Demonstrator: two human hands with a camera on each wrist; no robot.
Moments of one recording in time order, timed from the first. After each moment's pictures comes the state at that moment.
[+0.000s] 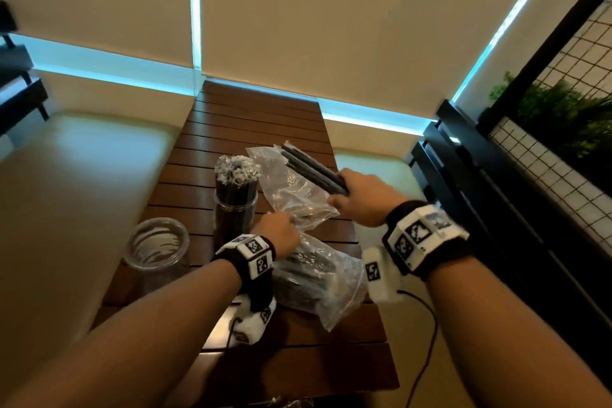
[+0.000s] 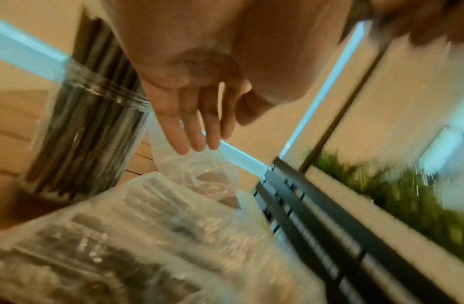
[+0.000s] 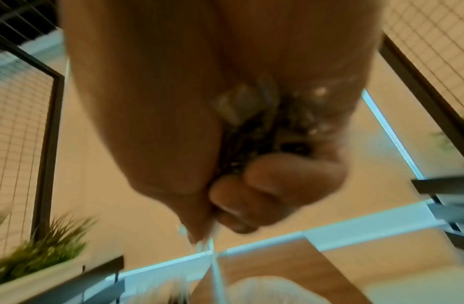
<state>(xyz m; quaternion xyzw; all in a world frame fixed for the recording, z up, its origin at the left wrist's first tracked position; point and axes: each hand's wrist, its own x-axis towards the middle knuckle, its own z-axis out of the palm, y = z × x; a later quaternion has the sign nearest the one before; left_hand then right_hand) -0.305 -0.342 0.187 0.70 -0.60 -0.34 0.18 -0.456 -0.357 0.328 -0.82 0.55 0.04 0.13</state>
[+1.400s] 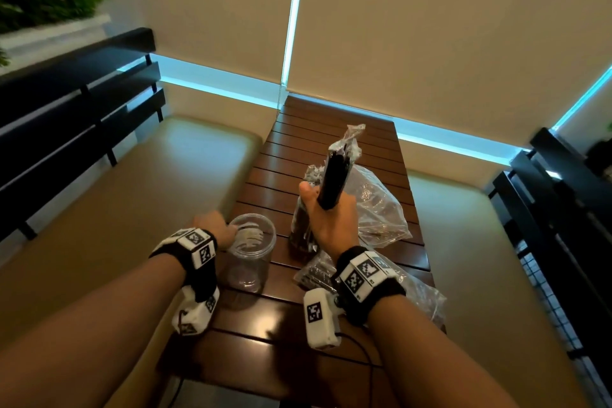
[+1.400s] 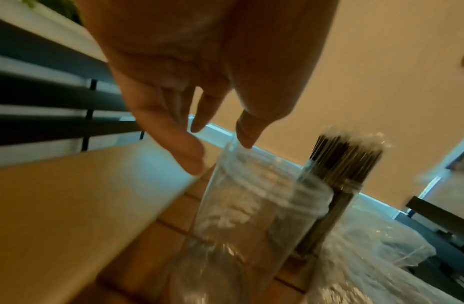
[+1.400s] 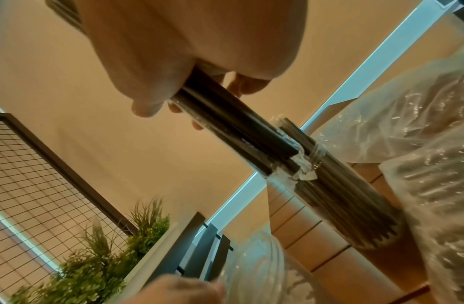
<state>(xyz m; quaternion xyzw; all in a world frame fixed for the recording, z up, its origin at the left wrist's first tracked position) -0.093 -0.244 0.170 0.89 -0.39 -0.21 0.04 -0.292 -0.314 0.229 -0.73 0.44 -0.39 0.35</state>
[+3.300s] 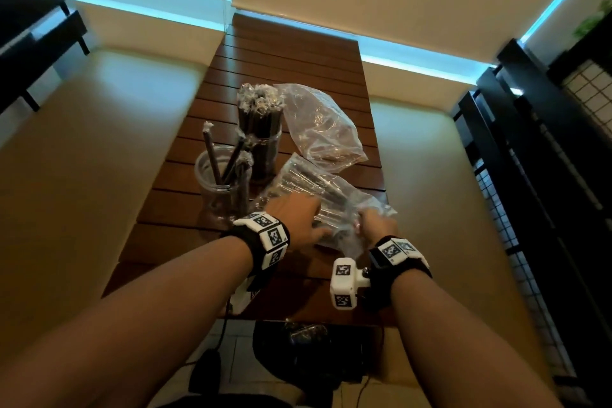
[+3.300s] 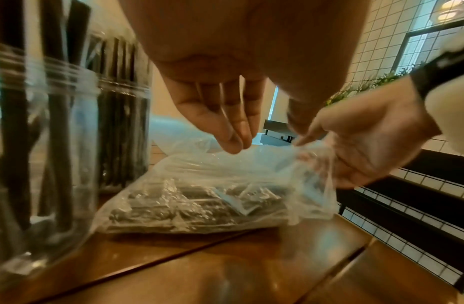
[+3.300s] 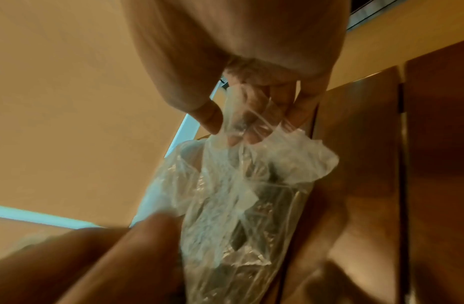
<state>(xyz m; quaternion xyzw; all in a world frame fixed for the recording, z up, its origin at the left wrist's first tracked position) -0.327 -0.276 0.141 0.66 -0.73 -0.16 0.05 -0.496 -0.334 0.124 -0.36 0.76 -0.24 0.48</state>
